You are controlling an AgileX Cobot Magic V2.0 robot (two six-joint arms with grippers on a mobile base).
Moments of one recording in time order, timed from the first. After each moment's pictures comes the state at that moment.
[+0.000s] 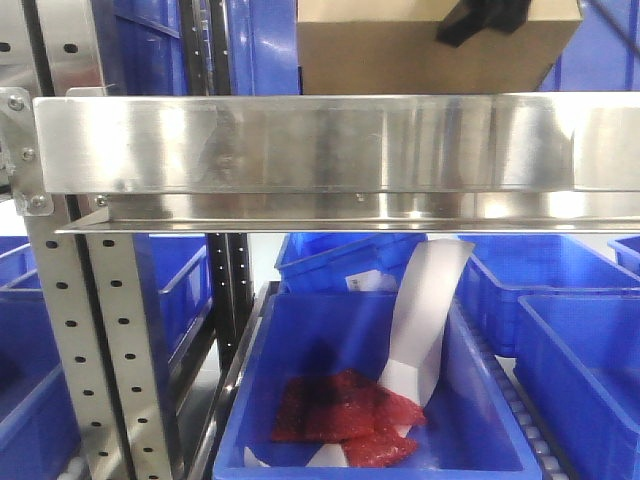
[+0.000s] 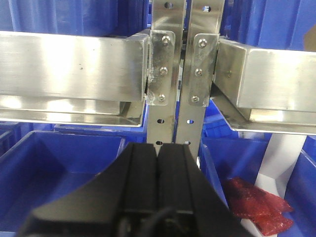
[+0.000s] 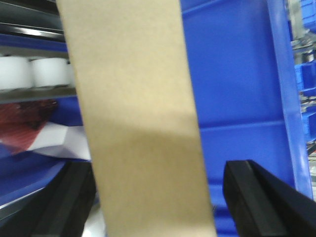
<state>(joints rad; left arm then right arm) -0.07 -0.02 0.03 -0.07 0.12 0.05 0.35 1.54 -1.29 -0.10 0.33 -1.00</state>
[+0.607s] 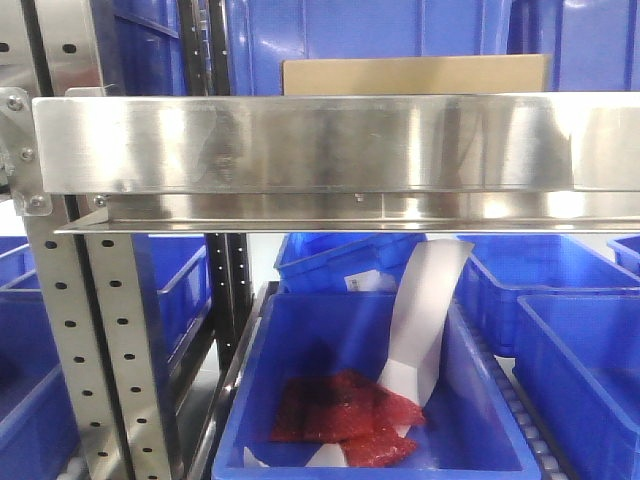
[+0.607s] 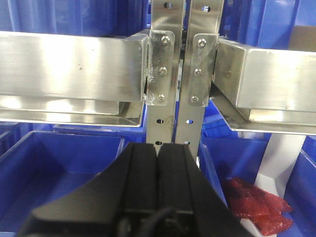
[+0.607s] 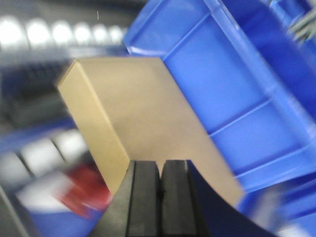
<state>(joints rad) -0.07 -0.02 0.03 -0.07 0.12 0.05 0.32 1.39 -1.29 0.30 0.45 -0.85</state>
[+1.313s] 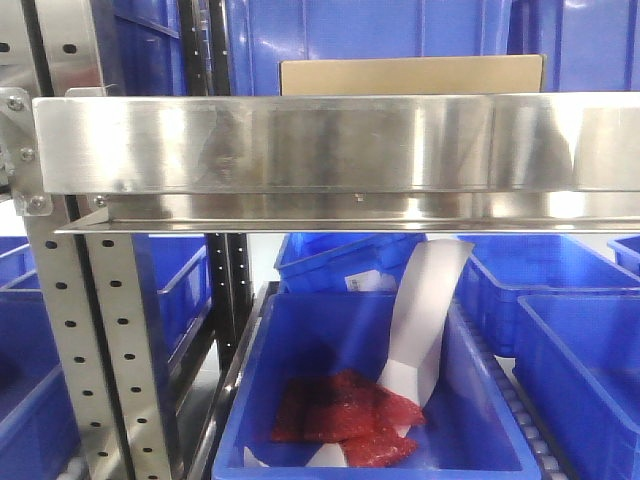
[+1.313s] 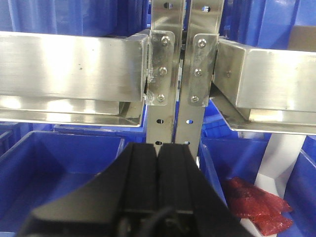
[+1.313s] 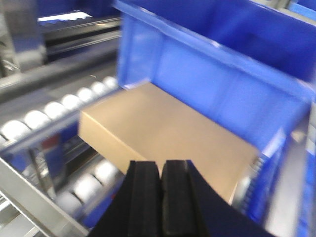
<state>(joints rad) -0.07 -0.02 0.03 -0.07 0.12 0.05 0.19 1.16 -1.17 0.51 0.48 -0.65</state>
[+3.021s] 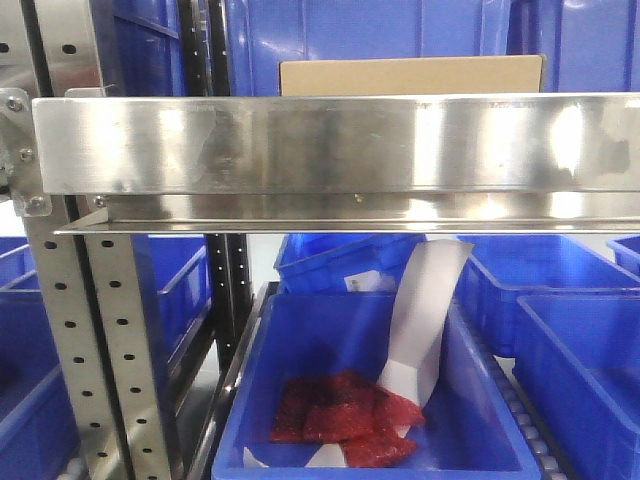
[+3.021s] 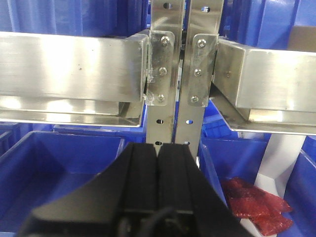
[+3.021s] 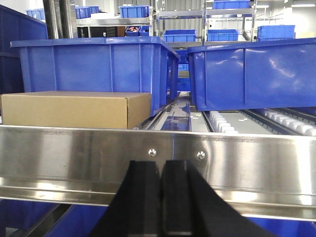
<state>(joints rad) -0.07 -0.02 0.03 -0.07 0.12 0.05 0.07 -0.01 0.03 0.03 -0.07 0.05</state>
